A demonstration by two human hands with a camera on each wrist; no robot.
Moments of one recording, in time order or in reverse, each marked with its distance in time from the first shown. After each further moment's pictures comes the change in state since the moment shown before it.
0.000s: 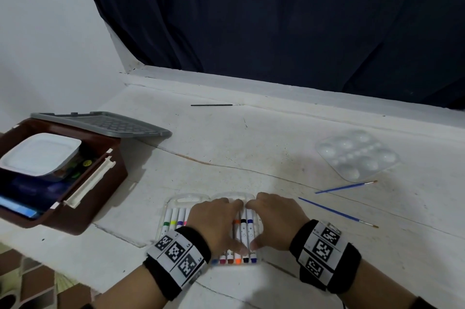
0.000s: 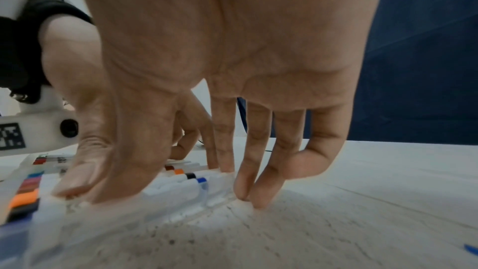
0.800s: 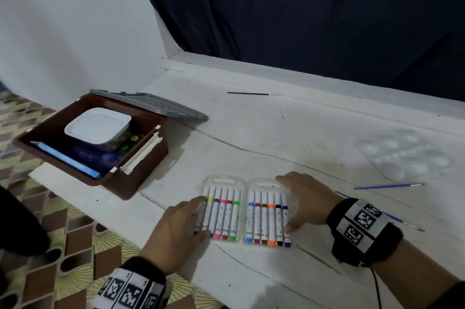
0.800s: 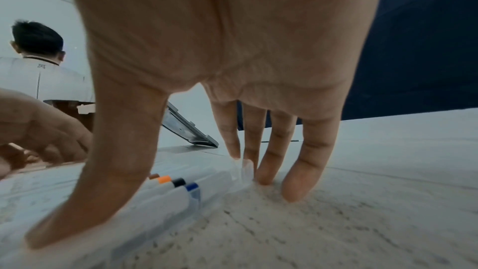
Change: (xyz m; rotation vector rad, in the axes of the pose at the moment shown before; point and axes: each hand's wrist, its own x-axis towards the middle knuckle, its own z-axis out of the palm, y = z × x) left_hand -0.103 -0.094 0.048 -0.459 0.343 -0.230; right_hand 0.024 0.007 -0.001 0.116 -0.142 0.005
